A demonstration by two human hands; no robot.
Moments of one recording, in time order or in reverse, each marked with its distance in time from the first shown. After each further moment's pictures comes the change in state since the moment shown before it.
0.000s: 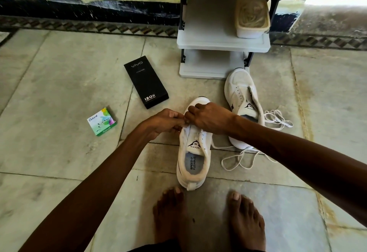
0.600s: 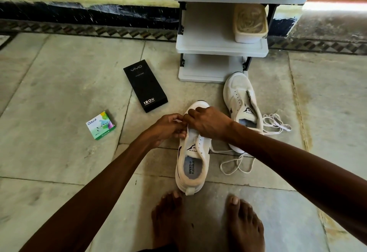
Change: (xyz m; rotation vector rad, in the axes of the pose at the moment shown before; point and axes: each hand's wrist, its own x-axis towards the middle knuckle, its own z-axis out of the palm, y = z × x) left_hand -0.003 -0.005 0.013 -0.202 0.080 0.030; right_hand 0.001 -0.004 0.004 0.065 0.084 0.088
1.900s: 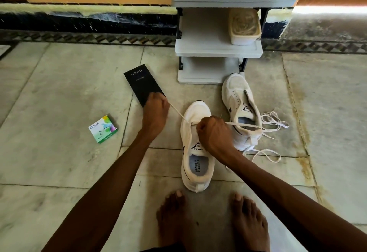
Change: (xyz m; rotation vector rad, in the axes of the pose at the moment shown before) left_hand 0.030 0.003 -0.028 0.723 0.689 0.501; right_hand -0.016 -0.061 -0.018 0.611 0.020 1.073
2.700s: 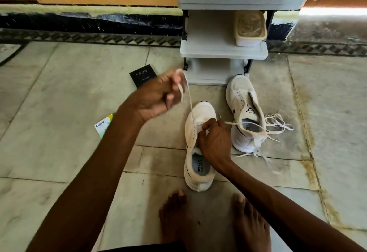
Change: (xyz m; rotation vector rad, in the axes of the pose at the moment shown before) left_hand 0.001 0.079 -0.115 -1.415 -0.843 -0.284; right_hand -0.015 -0.001 0.027 0.133 0.152 0.115
